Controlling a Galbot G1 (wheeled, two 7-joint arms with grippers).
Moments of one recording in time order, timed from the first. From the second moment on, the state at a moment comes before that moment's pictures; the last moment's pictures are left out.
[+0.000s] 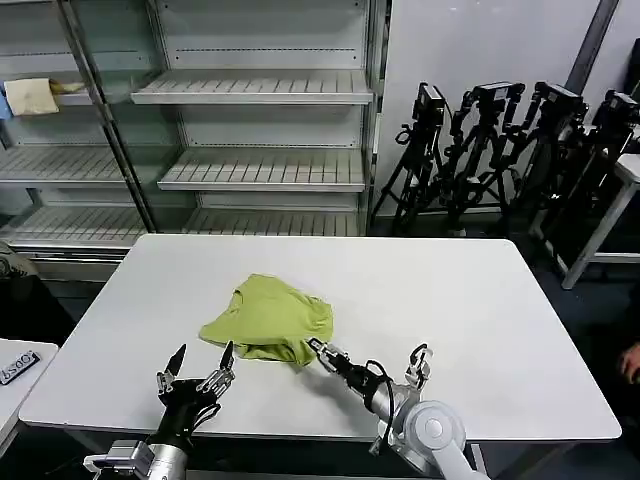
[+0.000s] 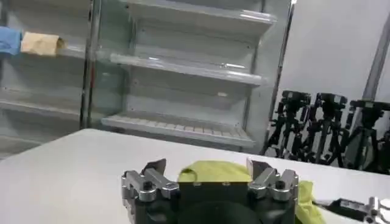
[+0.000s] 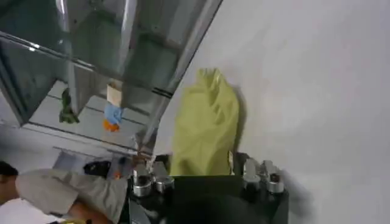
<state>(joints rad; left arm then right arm) 1.64 -1.26 -0.48 -2.24 -0.40 0.12 -0.20 -1.12 1.31 0.19 1.85 1.48 -0.52 0.21</state>
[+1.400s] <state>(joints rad) 1.64 -1.27 -0.43 -2.25 -0.39 0.11 -0.20 -1.26 1.06 0.35 1.95 1.48 -0.57 0.14</state>
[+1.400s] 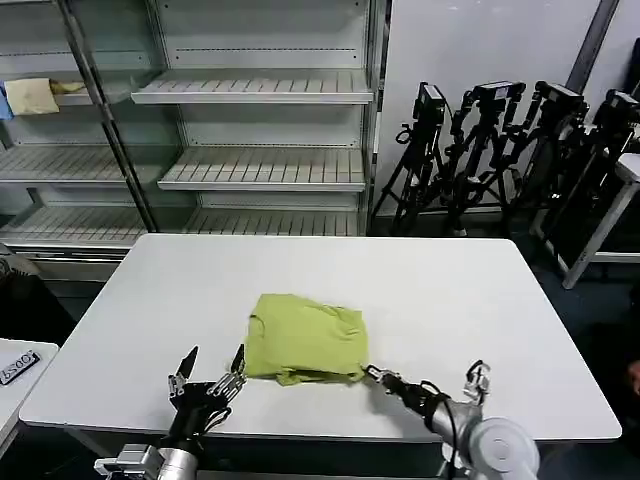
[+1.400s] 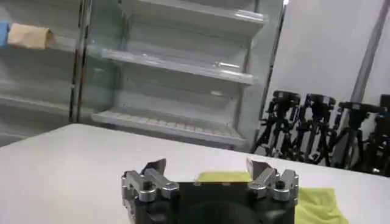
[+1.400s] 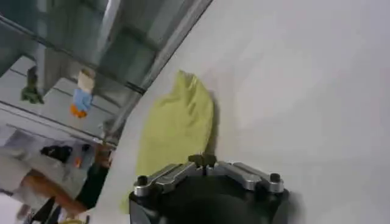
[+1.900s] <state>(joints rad) 1.62 -1.27 -0.43 -2.25 -0.38 0.11 -0.20 -1.33 1.03 0.43 2.04 1.20 -0.49 0.12</state>
